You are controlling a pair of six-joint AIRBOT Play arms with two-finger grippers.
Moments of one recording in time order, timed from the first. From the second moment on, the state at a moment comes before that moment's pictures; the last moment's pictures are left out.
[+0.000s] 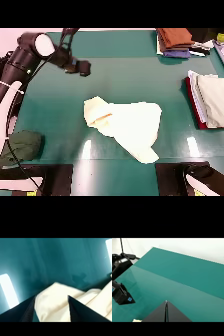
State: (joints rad) left arm -0.31 -1.46 1.60 1.33 -1.16 -1.62; right arm 0.30 -0.92 1.59 -1.23 0.95 1.47
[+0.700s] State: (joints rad) left arm -0.25 -1.53 1.14 0.99 -0.92 -1.50; right arm 0.29 -0.97 1.59 -1.23 0.98 1.47
